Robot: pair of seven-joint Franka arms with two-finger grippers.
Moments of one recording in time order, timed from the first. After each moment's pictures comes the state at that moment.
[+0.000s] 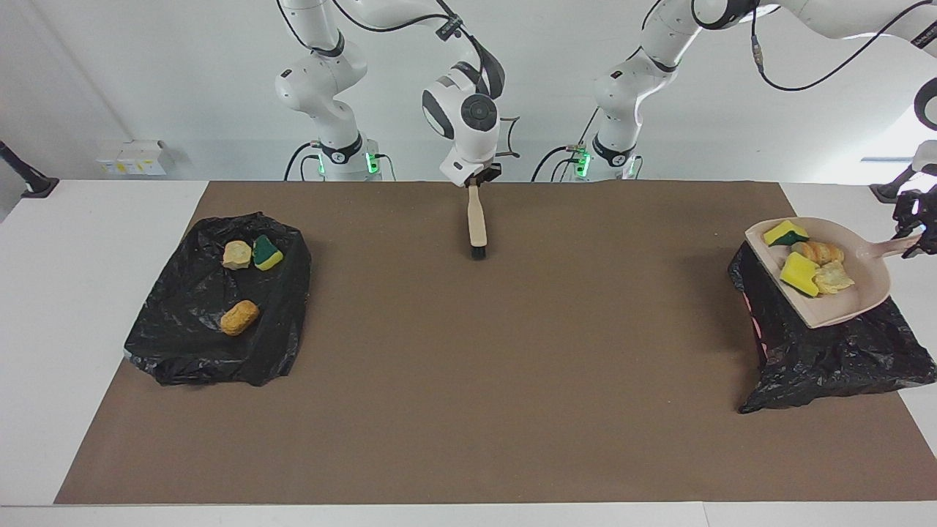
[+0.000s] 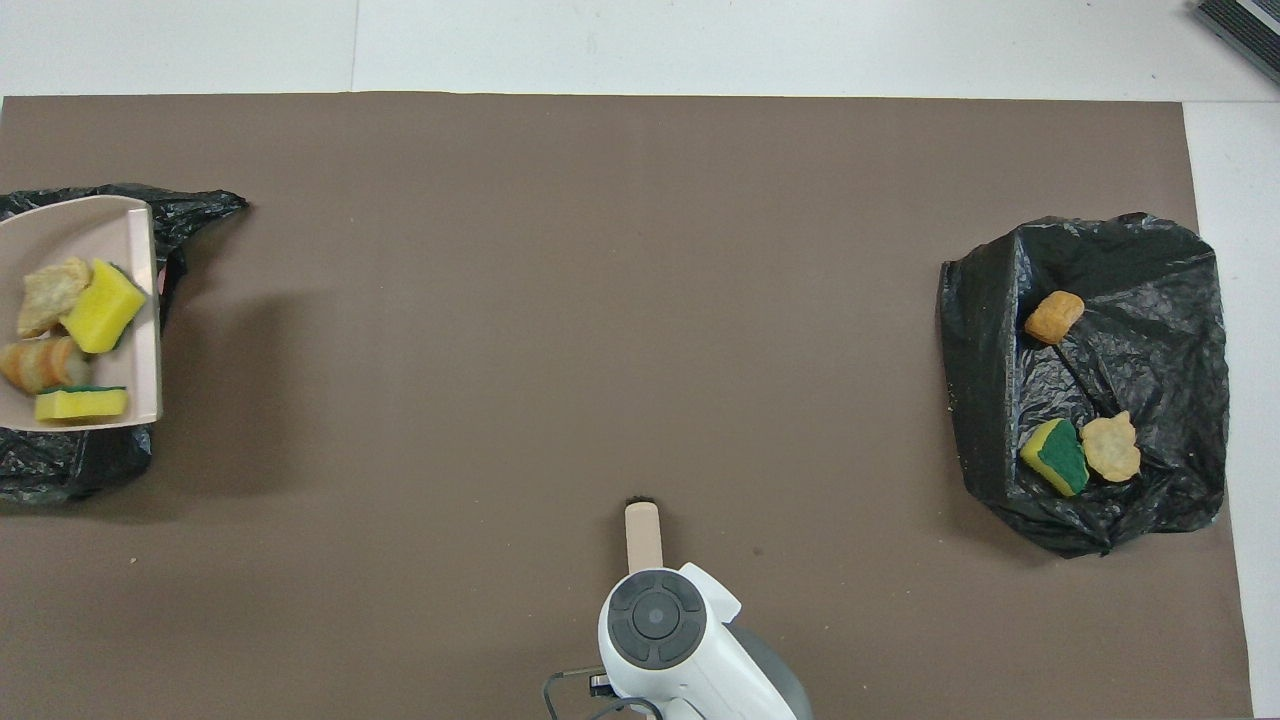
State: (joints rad) left arm 0.55 0.30 -0.09 -1.46 0.17 1.89 1.95; right arm 0.82 0.01 0.06 -2.32 0.33 2.04 0.64
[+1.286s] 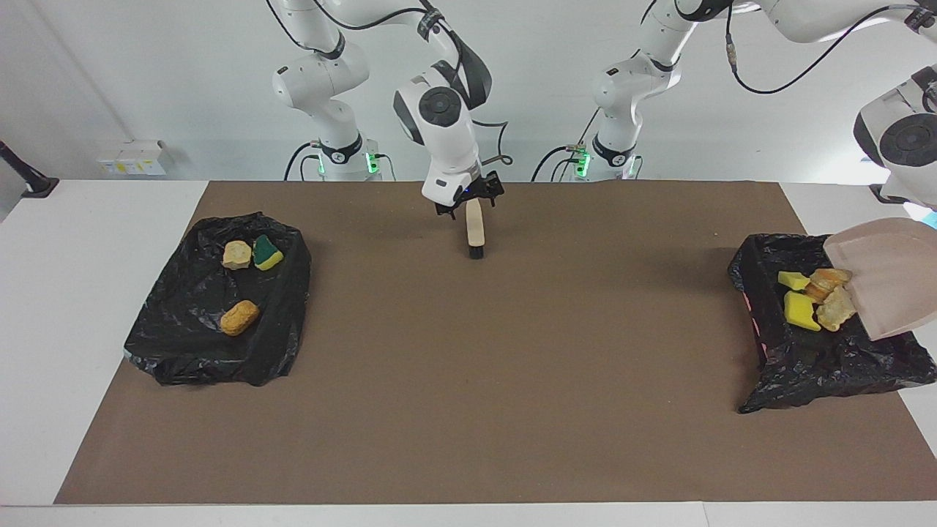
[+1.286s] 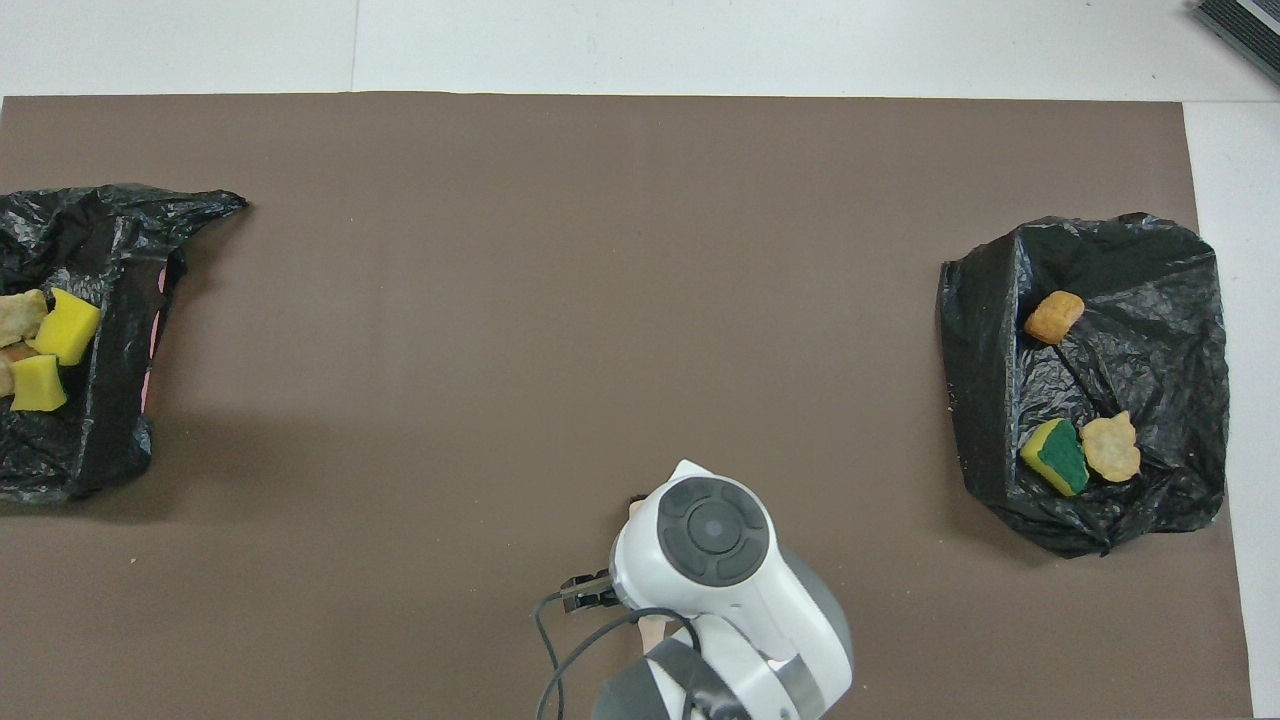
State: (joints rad) left arm 0.40 0.20 -0.09 -1.64 1.16 2.05 1.55; right arm 0.55 0.03 0.02 -2.08 0.29 2.04 0.13
